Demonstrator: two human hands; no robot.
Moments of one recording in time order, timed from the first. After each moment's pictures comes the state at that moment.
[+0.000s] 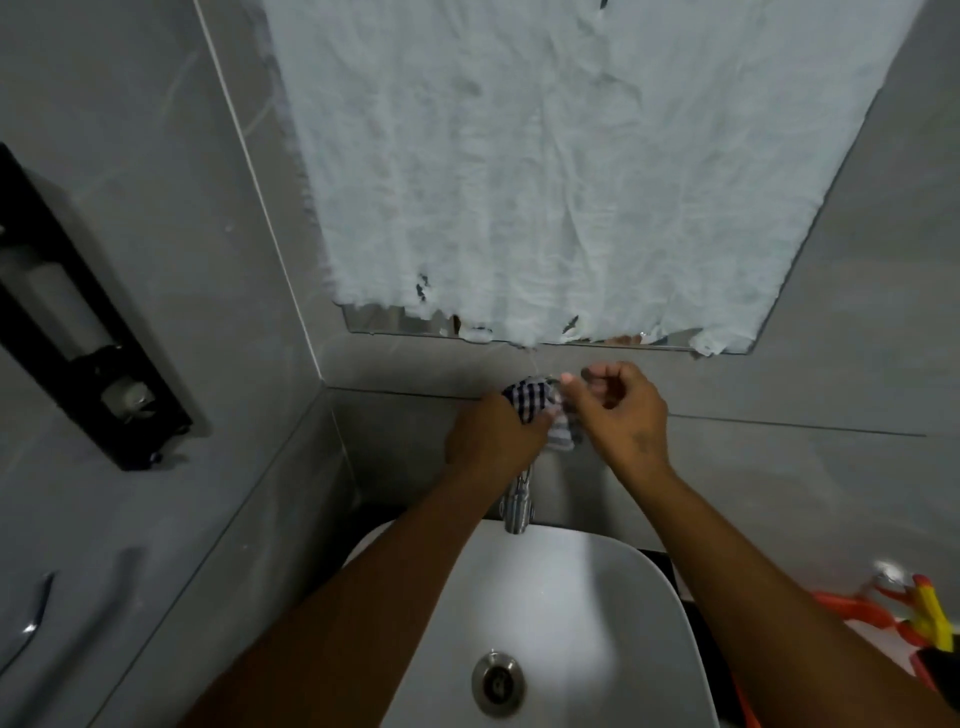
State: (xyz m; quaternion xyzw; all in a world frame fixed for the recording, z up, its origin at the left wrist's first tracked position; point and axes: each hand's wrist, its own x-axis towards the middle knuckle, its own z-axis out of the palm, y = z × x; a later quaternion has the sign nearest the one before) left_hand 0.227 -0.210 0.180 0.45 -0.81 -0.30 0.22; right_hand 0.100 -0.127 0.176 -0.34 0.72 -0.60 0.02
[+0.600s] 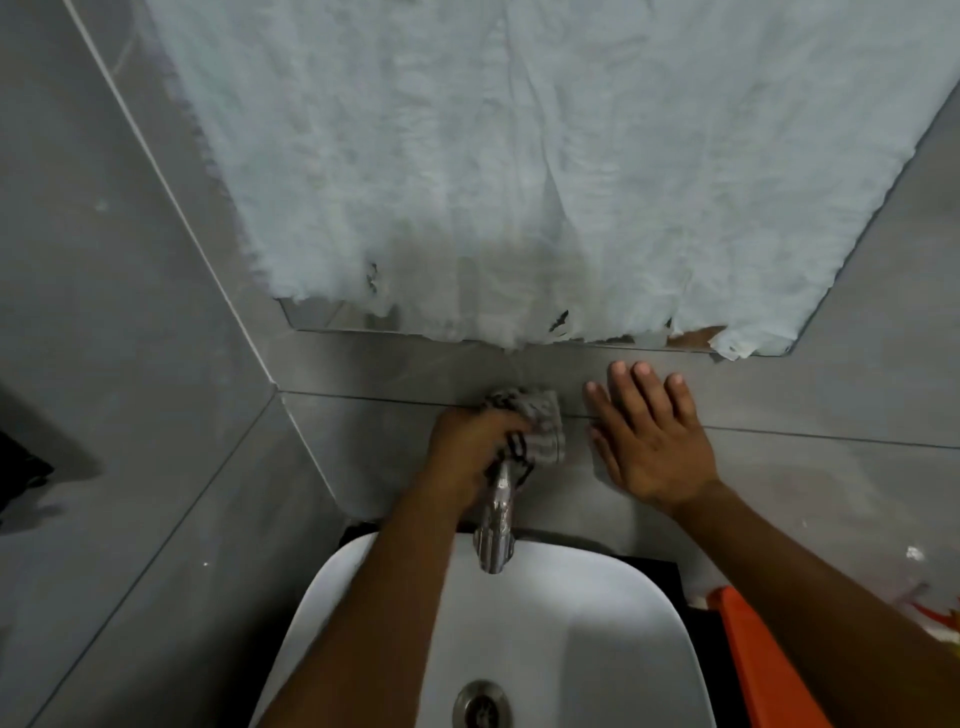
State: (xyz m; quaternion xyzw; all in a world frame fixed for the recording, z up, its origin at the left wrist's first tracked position) left_hand 0.198 -0.235 0.167 0.45 -0.52 -0.70 0.20; right_hand -0.013 -0.136 0.080 -0.59 0.61 -0.15 -0.52
